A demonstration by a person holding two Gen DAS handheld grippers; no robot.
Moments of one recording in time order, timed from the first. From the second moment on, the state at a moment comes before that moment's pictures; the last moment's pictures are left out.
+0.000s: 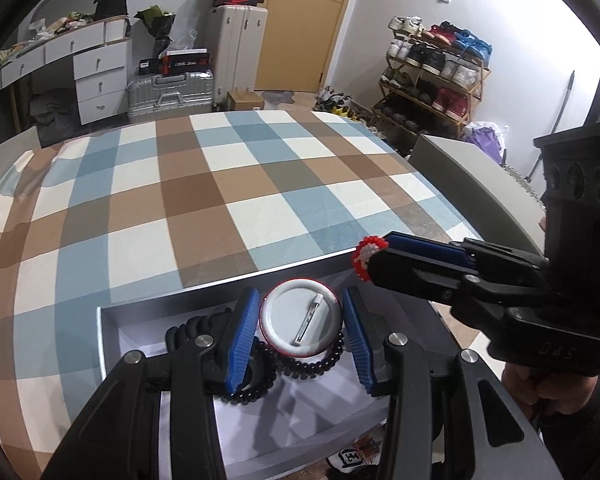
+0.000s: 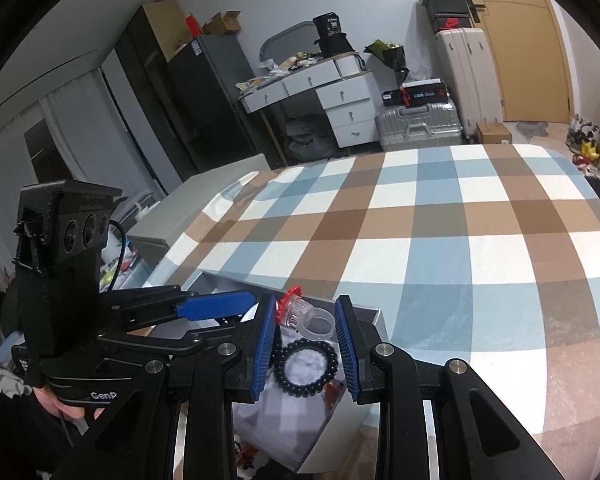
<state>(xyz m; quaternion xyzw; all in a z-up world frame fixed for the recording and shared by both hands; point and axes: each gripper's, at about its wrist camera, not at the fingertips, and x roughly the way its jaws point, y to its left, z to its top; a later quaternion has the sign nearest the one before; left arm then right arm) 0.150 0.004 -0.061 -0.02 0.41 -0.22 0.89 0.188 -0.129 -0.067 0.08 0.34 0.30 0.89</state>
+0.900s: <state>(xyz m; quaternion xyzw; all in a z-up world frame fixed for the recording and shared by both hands) 0.104 0.014 -0.035 -0.01 0.34 -0.18 0.92 0.142 -0.176 -0.034 0.15 0.30 0.27 0.90</state>
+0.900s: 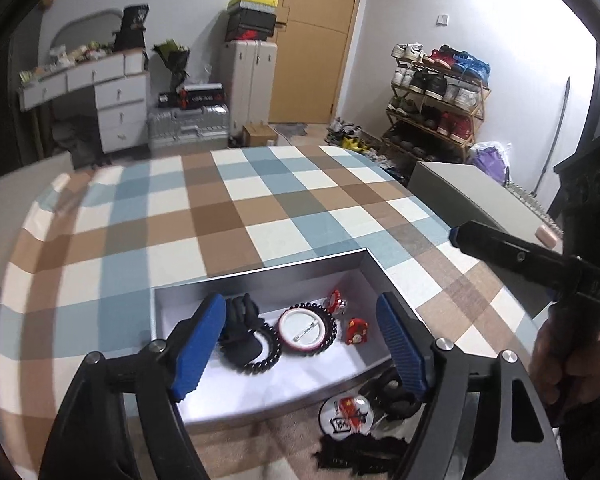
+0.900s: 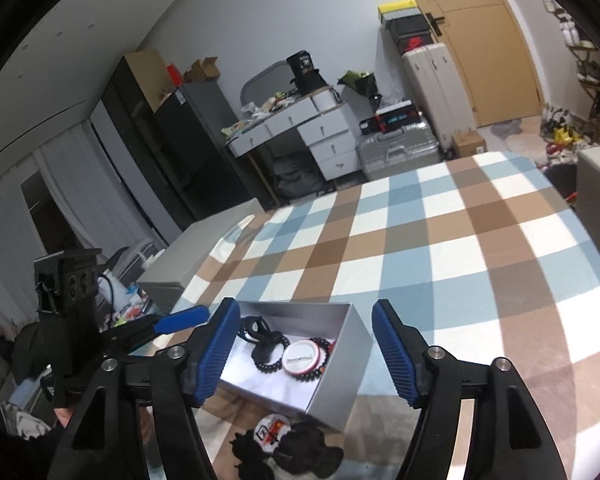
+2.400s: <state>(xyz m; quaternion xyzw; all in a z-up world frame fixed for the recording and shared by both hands) 0.012 0.039 -0.080 -0.02 0.35 -0.03 0.94 0.077 -0.149 -0.094 0.09 0.37 0.24 0.89</state>
